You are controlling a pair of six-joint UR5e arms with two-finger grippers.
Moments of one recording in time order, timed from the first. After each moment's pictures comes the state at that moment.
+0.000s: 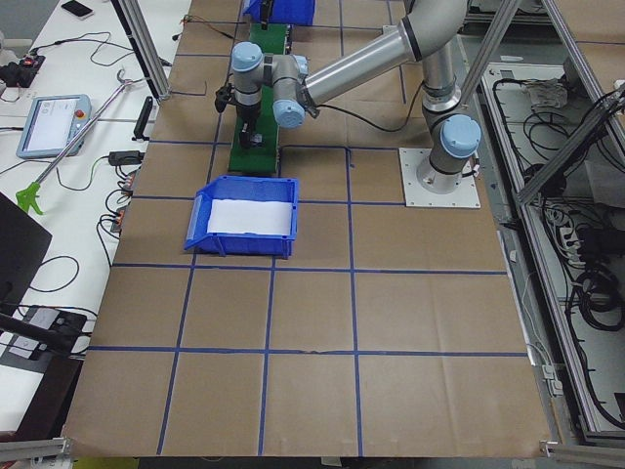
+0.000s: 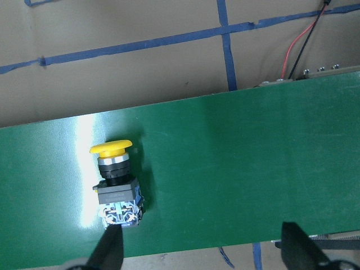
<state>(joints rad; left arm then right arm) -1.46 -1.96 -1.68 -0.96 1.56 0.25 1.63 -1.27 1.62 -2.06 -1.53 0.22</state>
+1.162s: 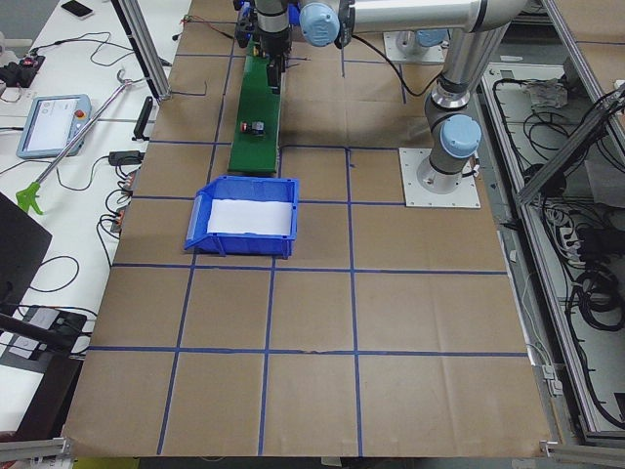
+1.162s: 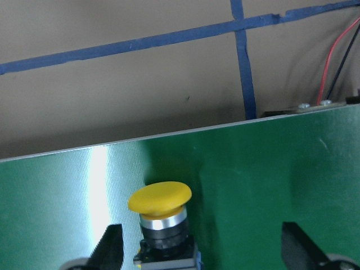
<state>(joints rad) -1.51 -1.66 -1.52 -1.55 1.57 0.18 1.63 -1.09 1.59 -2.16 -1.53 0.22</state>
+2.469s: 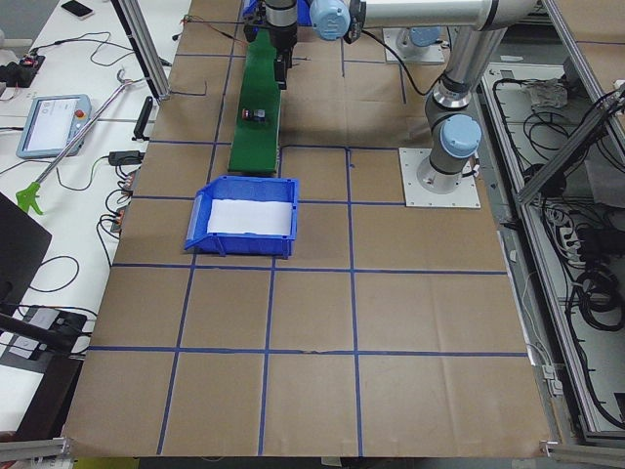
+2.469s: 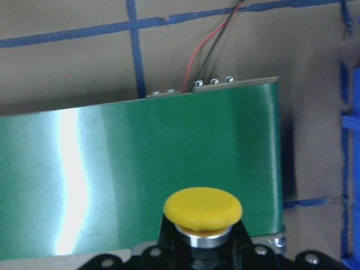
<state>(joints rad) -1.51 -1.63 -1.53 -1.55 1.57 0.19 1.43 -1.23 1.48 -1.81 -1.55 -0.02</state>
